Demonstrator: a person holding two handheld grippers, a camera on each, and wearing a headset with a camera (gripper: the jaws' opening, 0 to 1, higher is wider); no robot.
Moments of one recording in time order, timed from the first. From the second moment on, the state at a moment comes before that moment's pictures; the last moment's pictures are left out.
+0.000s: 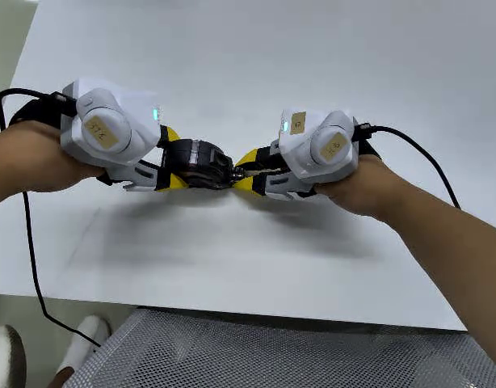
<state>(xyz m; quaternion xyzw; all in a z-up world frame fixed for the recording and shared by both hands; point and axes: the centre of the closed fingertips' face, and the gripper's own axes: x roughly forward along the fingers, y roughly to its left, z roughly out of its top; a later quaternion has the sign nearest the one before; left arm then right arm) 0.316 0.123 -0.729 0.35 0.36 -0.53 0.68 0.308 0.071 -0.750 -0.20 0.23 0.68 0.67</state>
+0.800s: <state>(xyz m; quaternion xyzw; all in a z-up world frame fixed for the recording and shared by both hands) 0.316 0.123 -0.729 0.35 0.36 -0.53 0.68 0.306 0.058 -0.750 -0.21 0.24 0.68 0.66</state>
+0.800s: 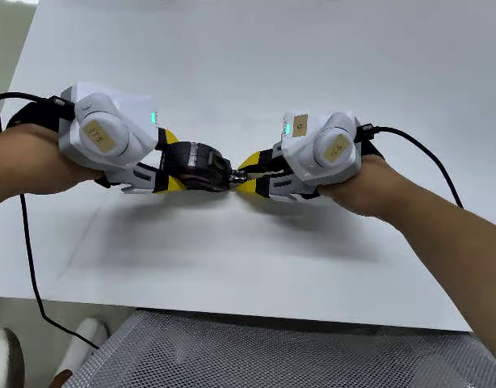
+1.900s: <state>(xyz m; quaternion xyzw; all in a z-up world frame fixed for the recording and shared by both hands) 0.315 0.122 -0.729 0.35 0.36 -0.53 0.69 0.303 0.024 -0.749 -0.21 0.25 0.67 0.67</state>
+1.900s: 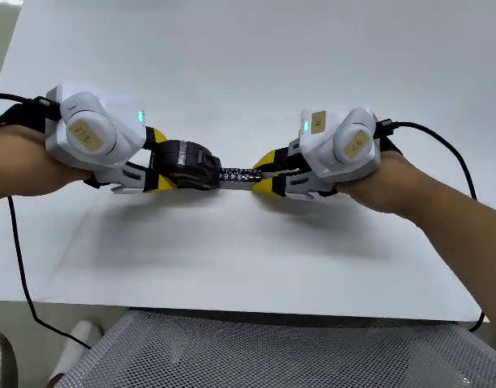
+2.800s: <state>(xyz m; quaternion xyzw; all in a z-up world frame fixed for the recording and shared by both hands) 0.316 0.122 -0.729 0.34 0.36 -0.53 0.69 0.308 -0.001 -0.748 -0.24 0.26 0.66 0.66</state>
